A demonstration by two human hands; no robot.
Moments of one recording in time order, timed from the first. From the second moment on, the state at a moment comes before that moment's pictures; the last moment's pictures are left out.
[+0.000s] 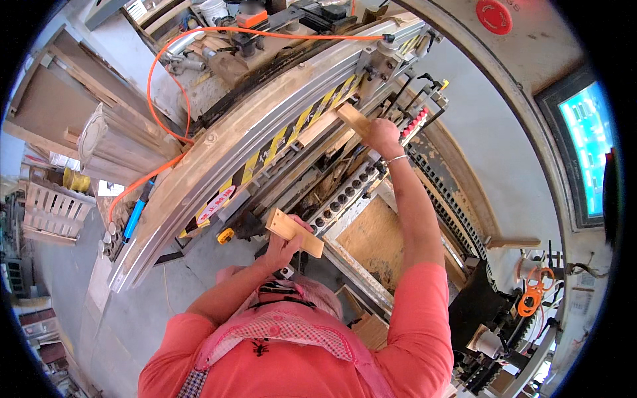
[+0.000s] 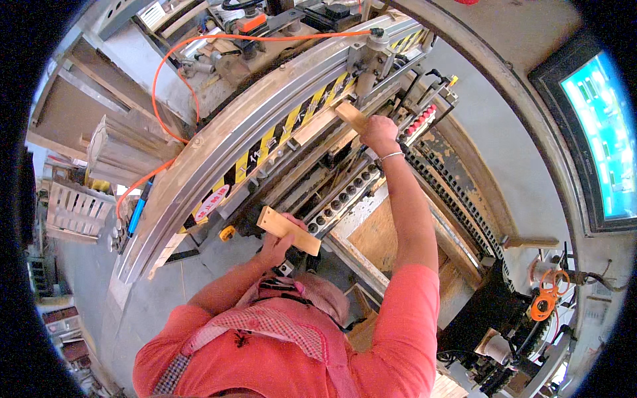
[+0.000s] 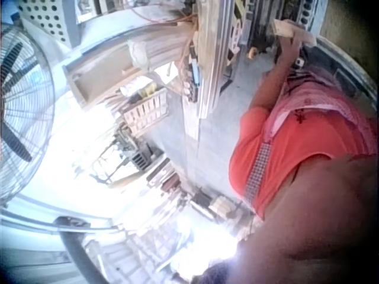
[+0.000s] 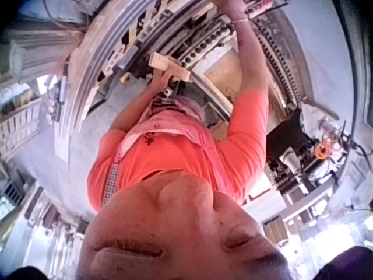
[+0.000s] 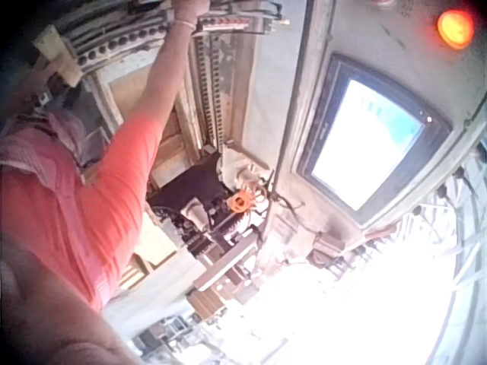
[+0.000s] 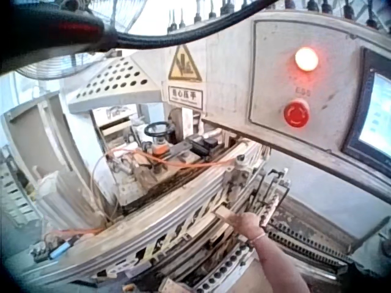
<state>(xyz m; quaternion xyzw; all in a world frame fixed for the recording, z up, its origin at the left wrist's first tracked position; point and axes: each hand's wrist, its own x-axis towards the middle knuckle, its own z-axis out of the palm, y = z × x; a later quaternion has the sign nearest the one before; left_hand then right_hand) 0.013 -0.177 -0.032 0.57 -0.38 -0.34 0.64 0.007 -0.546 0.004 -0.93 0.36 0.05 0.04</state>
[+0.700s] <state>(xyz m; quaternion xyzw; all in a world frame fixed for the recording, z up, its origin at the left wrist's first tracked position) 0.013 -0.176 -0.036 0.55 -0.30 -0.41 0.67 -0.006 -0.549 0.004 -0.95 0.30 -0.05 0.06</state>
